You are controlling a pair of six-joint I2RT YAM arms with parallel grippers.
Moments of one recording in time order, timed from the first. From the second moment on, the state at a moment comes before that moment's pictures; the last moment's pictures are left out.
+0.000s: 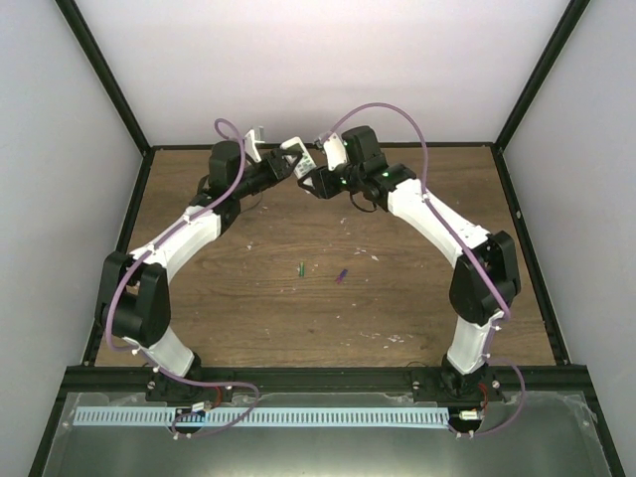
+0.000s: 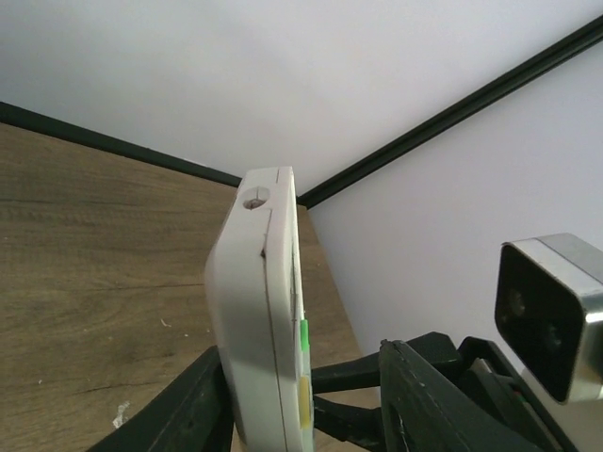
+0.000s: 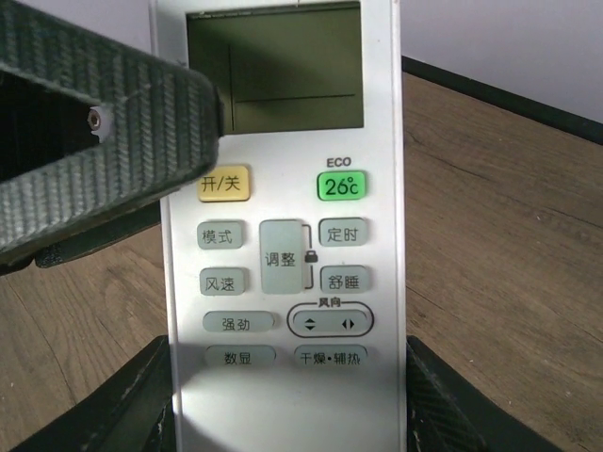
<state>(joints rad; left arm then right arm) -0.34 1.63 1.20 0.25 0.49 -0.87 0.56 1.81 1.63 -0.40 -0.33 0.07</state>
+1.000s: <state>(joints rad) -0.31 1.63 1.19 0.28 0.54 -0.86 0.58 1.77 1.60 -0.40 -0.30 0.02</state>
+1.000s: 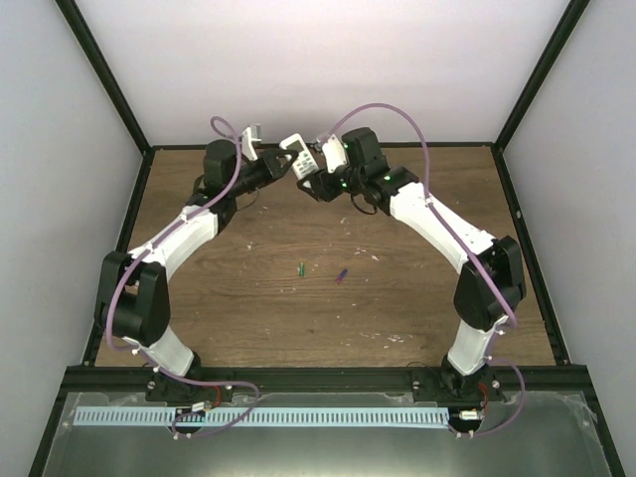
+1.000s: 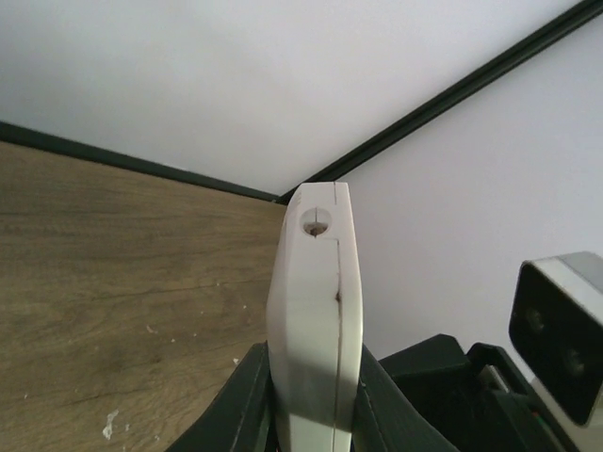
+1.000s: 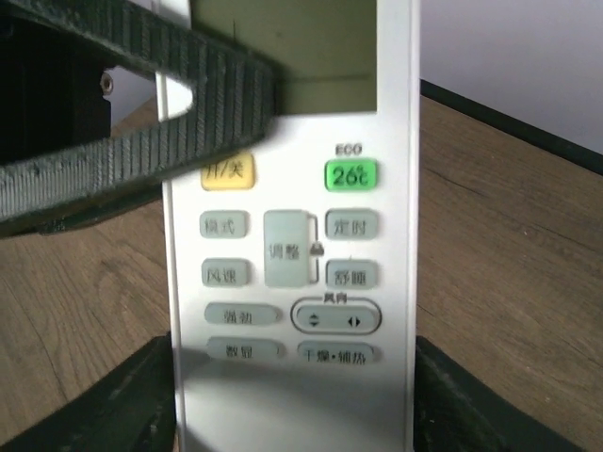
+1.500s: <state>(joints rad) -0.19 1.64 1.14 0.56 0.92 -0.85 0.53 1.70 1.56 -0.43 -0.53 -0.03</state>
